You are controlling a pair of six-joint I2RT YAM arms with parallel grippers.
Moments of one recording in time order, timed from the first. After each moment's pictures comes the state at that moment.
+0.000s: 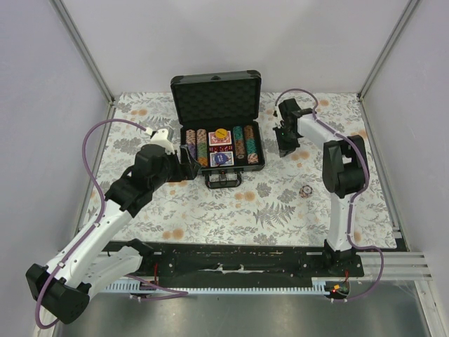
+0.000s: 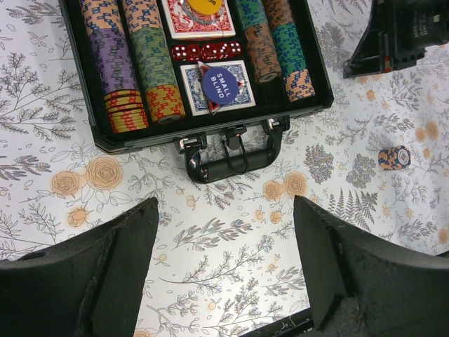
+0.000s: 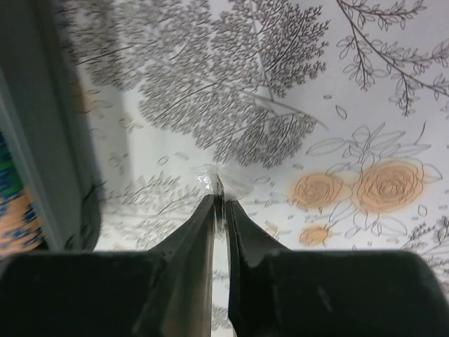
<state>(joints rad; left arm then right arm) -0.52 0.90 0.87 -0.47 -0.07 -0.48 0.25 2.13 1.65 -0.78 -0.02 0.06</state>
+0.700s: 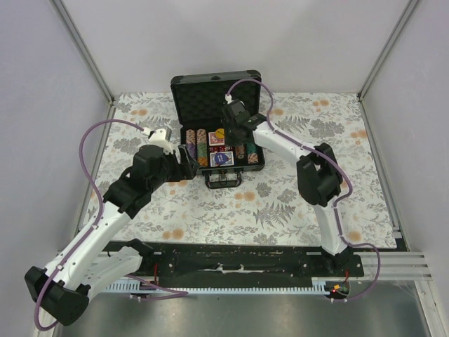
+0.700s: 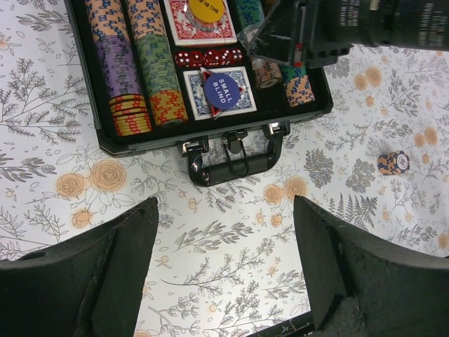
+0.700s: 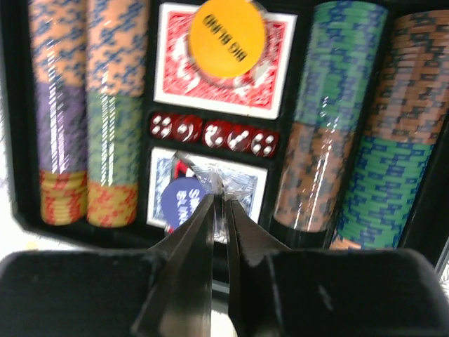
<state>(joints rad) -0.52 0.89 0.87 -0.47 -0.09 -0.48 0.65 2.12 1.83 -0.58 0.07 0.43</state>
